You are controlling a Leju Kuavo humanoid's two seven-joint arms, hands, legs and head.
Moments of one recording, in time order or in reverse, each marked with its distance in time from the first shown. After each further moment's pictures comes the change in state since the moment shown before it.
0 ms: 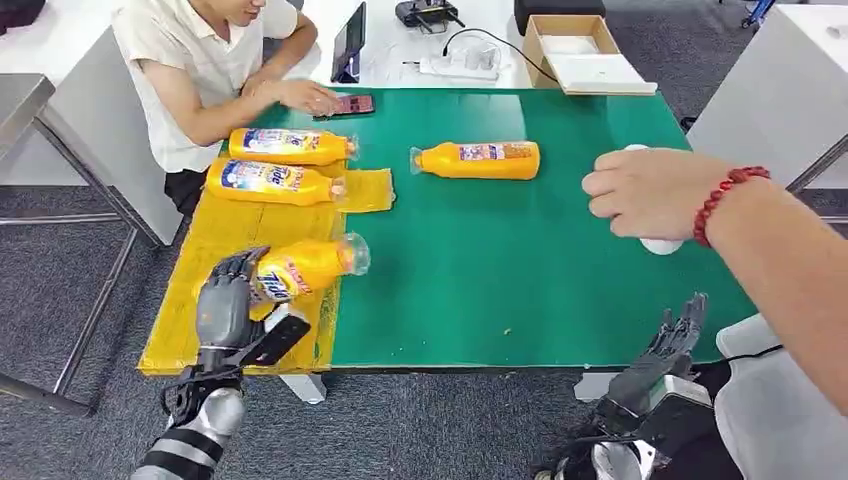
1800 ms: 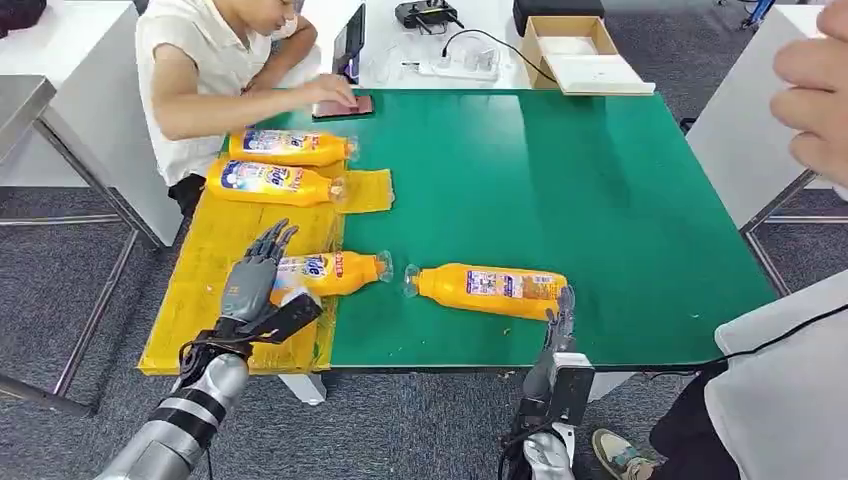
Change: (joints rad) left arm -0.119 0.022 -0.052 0.109 0.205 -0.198 -0.125; right arm -0.097 -0.010 0.185 0.363 -0.005 0.045 0.000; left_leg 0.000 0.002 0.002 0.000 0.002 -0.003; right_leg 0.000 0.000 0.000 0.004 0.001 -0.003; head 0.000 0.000
